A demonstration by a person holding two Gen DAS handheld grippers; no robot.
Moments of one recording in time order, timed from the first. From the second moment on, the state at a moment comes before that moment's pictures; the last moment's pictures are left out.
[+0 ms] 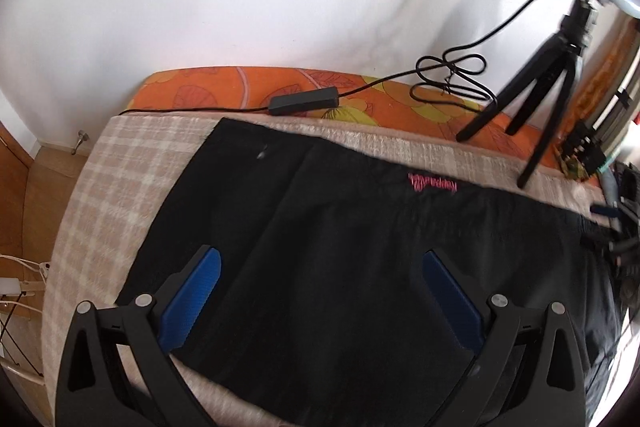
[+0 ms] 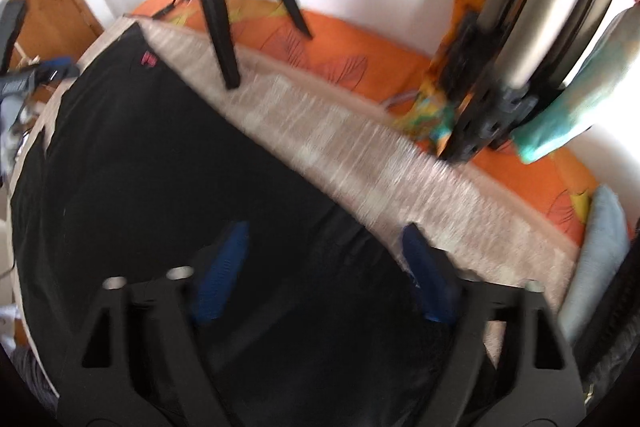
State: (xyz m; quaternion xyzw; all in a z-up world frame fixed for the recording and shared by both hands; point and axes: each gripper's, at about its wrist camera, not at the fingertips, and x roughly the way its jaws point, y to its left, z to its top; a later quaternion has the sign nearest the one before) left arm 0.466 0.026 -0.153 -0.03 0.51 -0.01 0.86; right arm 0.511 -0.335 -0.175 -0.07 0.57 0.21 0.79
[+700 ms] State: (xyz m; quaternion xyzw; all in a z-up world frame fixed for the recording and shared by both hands) left arm 0.530 0.018 -0.180 -0.16 0.54 0.04 0.83; right arm 0.385 -0.343 -0.100 -0.05 0.47 0.30 0.83
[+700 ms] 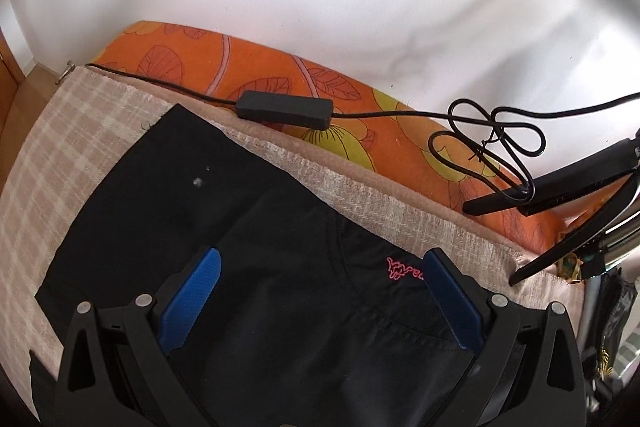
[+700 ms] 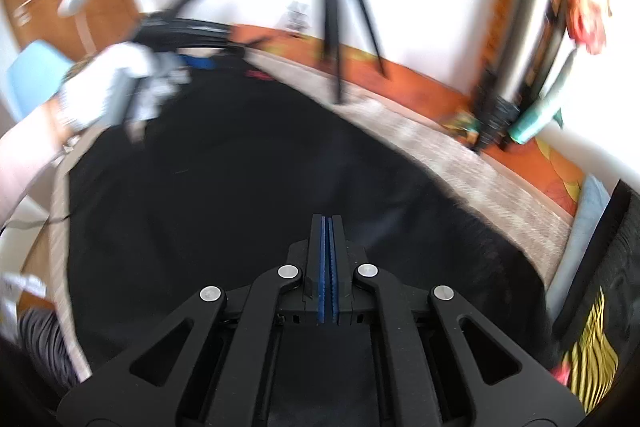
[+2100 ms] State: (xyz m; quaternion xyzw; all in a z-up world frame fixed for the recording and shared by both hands) left arm 0.534 0.033 -0.192 -0.22 0.54 0.05 0.81; right arm 0.357 -0.262 -0.126 -0.22 0.42 0.32 0.82
